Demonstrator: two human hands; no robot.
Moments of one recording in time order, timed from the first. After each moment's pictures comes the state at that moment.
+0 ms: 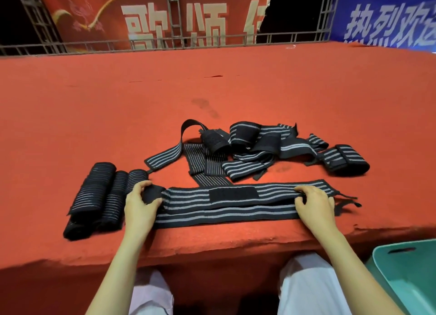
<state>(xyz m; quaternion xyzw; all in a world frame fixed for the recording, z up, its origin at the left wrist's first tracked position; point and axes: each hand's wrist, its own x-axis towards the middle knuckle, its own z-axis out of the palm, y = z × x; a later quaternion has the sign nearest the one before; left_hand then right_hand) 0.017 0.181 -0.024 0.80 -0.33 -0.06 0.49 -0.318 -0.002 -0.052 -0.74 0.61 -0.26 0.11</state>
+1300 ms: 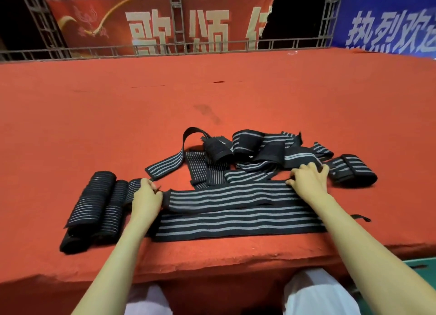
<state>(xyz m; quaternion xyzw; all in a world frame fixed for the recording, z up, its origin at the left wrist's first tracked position) 0.038 0.132 -0.009 0.86 -0.31 -0.08 0.40 -0.282 -0.082 -0.008 -0.81 0.58 -0.04 -0.10</state>
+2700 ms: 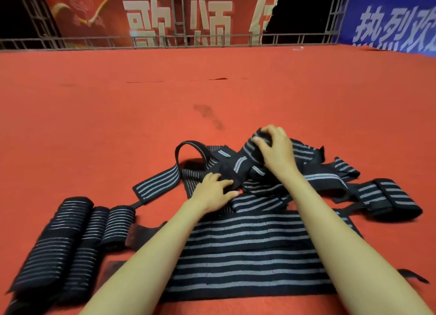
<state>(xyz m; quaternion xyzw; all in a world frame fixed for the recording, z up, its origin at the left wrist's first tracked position) 0.003 -0.036 -0.014 0.76 -0.62 -0.15 0.11 -0.145 -0.138 0.059 -0.76 0.41 -0.45 0.22</state>
